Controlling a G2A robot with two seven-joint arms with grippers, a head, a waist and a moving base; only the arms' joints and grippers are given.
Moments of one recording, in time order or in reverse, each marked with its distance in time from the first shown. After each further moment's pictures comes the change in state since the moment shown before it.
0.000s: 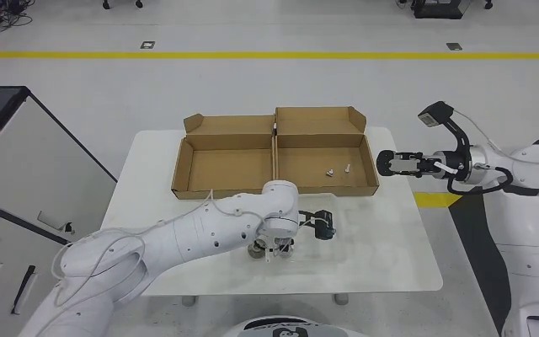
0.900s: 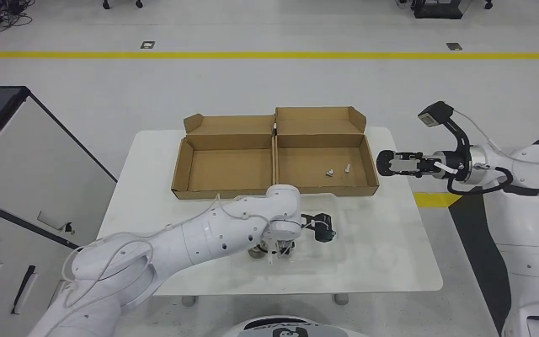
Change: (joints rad) left arm 0.032 -0.038 0.000 0.079 0.019 0.000 0.000; right arm 0.000 0.000 0.000 0.000 0.000 0.000 0.000
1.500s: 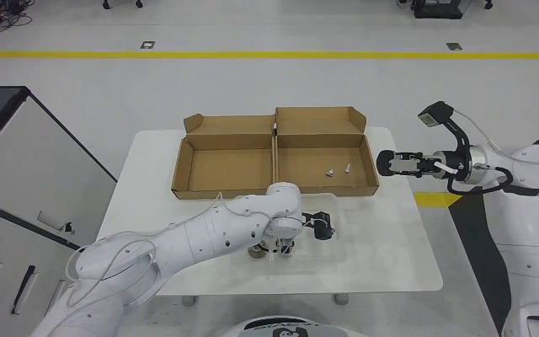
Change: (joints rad) left arm -0.002 -0.020 0.000 0.044 -0.016 0.003 -0.003; right arm 0.000 0.000 0.000 0.000 0.000 0.000 0.000
